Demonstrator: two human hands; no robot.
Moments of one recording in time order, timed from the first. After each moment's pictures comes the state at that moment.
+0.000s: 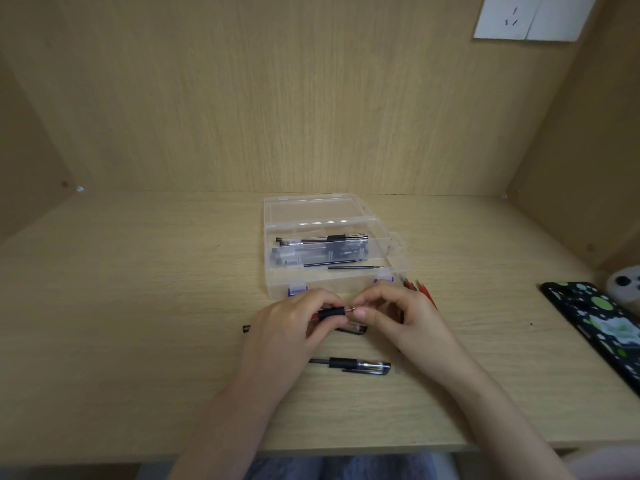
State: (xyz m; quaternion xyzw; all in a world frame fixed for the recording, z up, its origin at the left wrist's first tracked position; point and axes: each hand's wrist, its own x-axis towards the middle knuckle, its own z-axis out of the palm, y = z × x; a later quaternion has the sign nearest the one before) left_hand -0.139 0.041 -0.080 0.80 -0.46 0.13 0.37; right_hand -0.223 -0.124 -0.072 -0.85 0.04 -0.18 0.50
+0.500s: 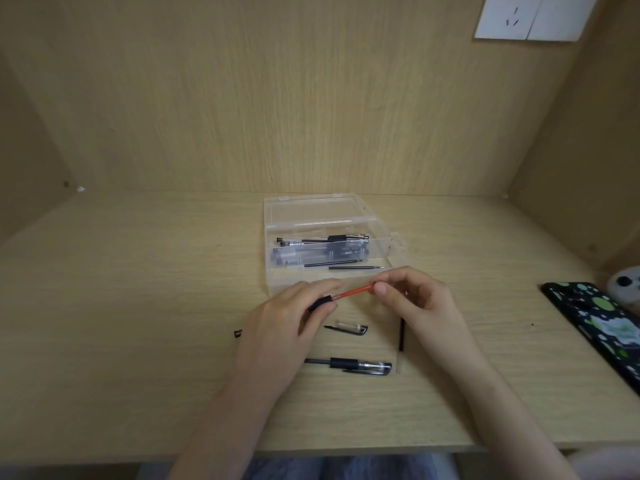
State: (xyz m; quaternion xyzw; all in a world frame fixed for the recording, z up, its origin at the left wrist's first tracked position) left_hand -0.136 0.043 -0.079 0.81 -0.42 0.13 0.37; right_hand -0.223 -0.132 -0.069 -0.78 0.10 -0.25 0.56
